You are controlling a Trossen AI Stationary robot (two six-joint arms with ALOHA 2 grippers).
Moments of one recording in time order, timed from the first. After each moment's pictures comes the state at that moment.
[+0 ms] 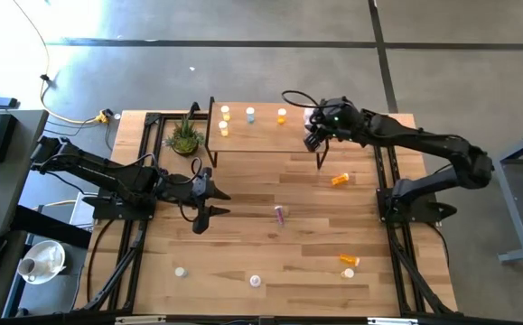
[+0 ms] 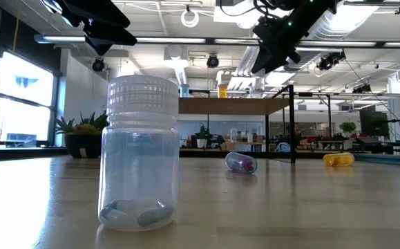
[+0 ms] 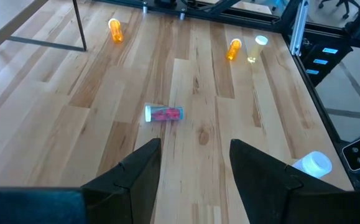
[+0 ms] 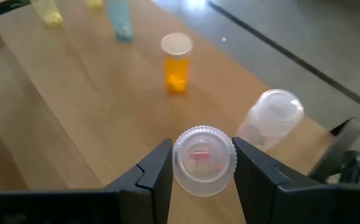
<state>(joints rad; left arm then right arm) -0.13 1.04 0.68 -0.18 -0.18 -0.28 -0.44 1.28 1.09 -0.49 0.23 0.16</state>
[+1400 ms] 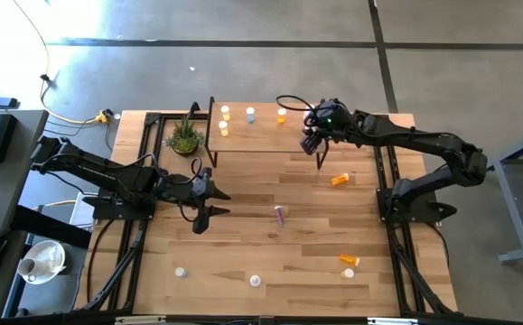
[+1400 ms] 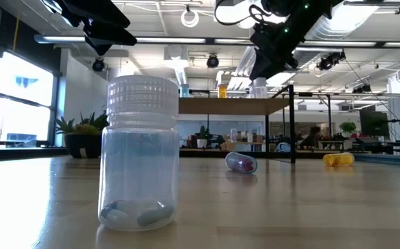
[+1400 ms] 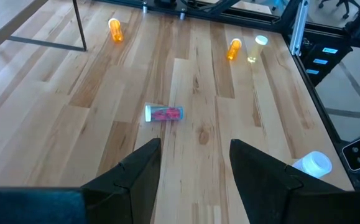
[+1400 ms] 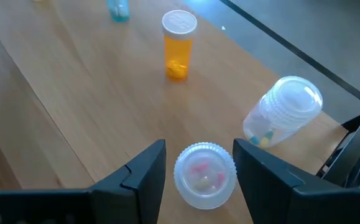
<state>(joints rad) -0.13 1.04 0.68 -0.18 -0.18 -0.28 -0.44 1.33 1.09 -0.50 0.24 0.15</state>
